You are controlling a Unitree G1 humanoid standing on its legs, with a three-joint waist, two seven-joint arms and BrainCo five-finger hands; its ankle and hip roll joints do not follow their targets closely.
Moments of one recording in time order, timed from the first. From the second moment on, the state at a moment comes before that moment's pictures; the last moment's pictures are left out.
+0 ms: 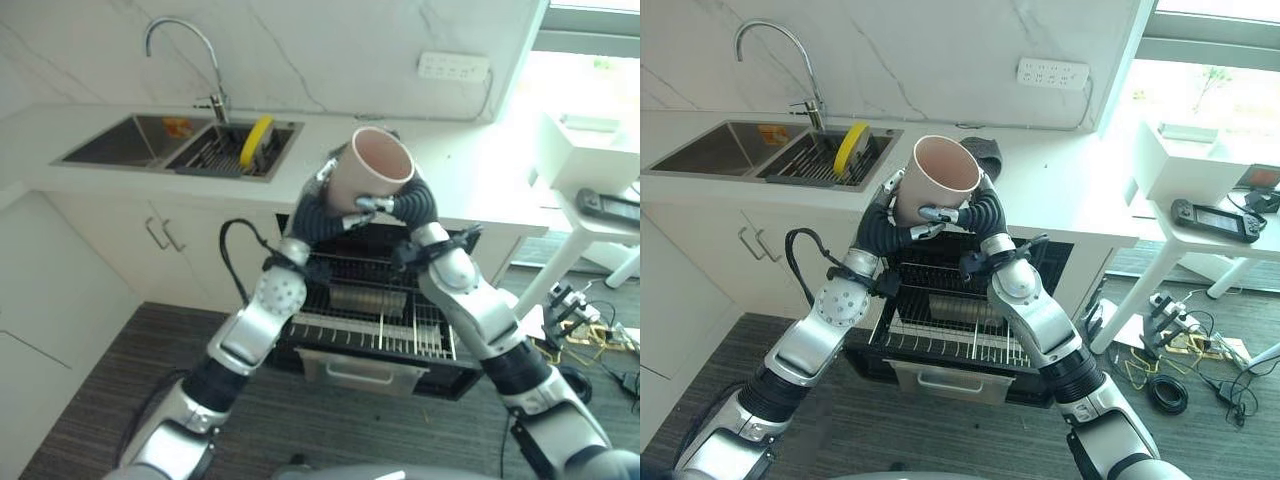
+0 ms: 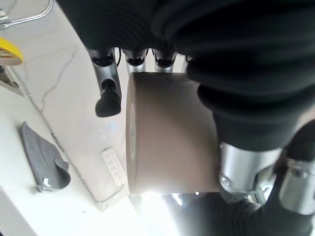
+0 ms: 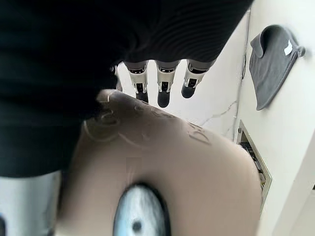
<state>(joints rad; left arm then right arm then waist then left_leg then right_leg) -0.38 0.39 -0.42 -0.19 0.07 0.10 0.28 -0.51 -0.29 0.39 -0.12 0.37 0.12 -0.25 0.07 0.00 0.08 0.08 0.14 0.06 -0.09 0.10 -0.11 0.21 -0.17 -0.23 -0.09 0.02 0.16</state>
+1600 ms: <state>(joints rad) -0.38 0.36 -0.47 0.00 0.06 -0.12 0.42 -0.51 -0.30 0.40 -0.10 0.20 0.11 -0.23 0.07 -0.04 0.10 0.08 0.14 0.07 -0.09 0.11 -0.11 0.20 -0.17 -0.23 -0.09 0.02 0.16</state>
